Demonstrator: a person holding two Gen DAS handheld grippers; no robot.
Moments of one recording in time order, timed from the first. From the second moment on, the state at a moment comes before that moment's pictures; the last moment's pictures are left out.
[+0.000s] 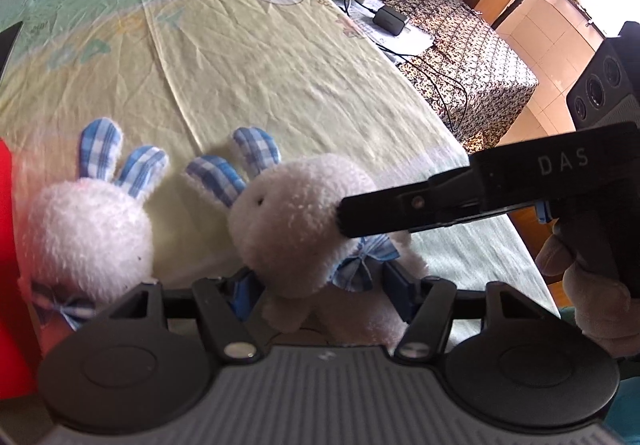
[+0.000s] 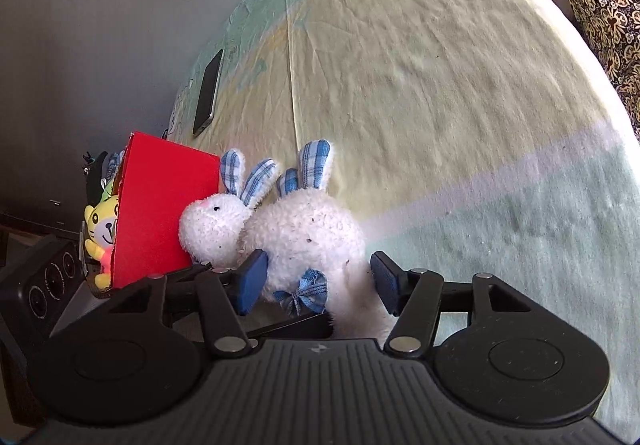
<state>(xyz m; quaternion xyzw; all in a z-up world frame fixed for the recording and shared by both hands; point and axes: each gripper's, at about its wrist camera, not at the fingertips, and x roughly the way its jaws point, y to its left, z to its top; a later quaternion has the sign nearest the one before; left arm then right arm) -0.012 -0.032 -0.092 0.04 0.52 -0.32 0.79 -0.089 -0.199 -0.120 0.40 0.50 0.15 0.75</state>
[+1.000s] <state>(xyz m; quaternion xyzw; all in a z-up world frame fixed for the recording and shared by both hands) -0.035 0.032 0.045 0.06 0.34 -0.25 0.90 -0.088 -0.131 -0.001 0.36 0.33 0.25 0.84</state>
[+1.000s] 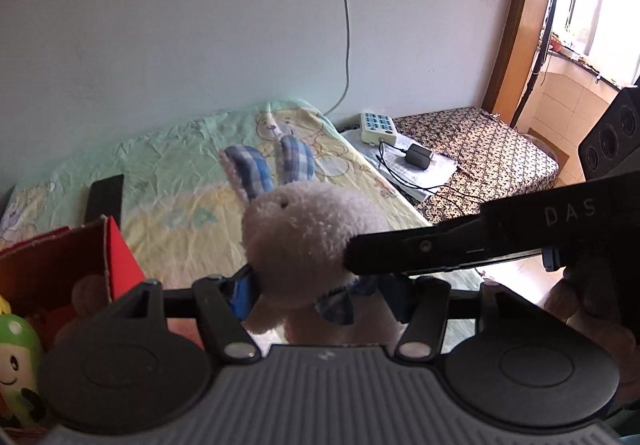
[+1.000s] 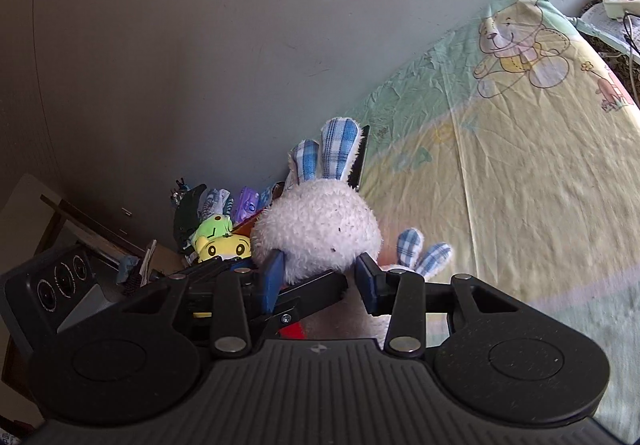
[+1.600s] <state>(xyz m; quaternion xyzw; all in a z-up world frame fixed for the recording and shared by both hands) 0.027 0.220 0.016 0.02 0.38 -0.22 0.90 -0.015 0.055 -0.012 0.30 0.37 0.22 0.85</state>
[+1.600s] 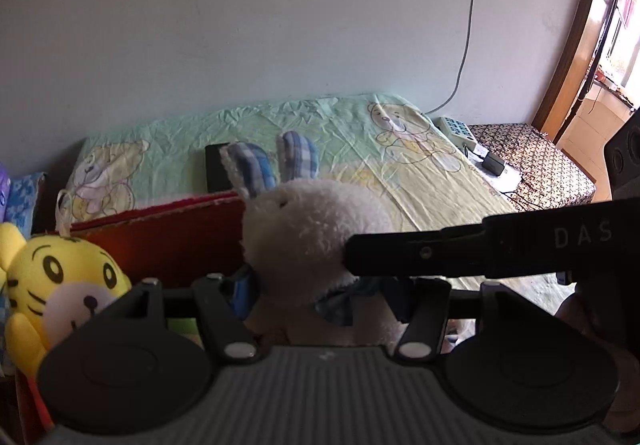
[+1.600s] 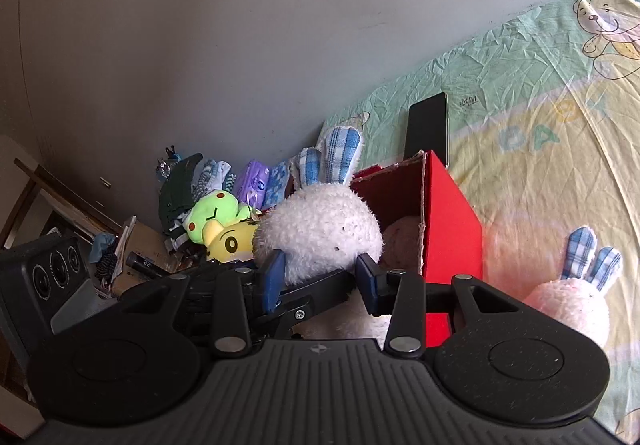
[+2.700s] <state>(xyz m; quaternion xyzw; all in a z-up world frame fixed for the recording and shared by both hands) 0.033 0.267 -0.022 0.06 0.41 -0.25 0.88 -0.003 0.135 -0.029 0.21 0.45 0.12 0.86</state>
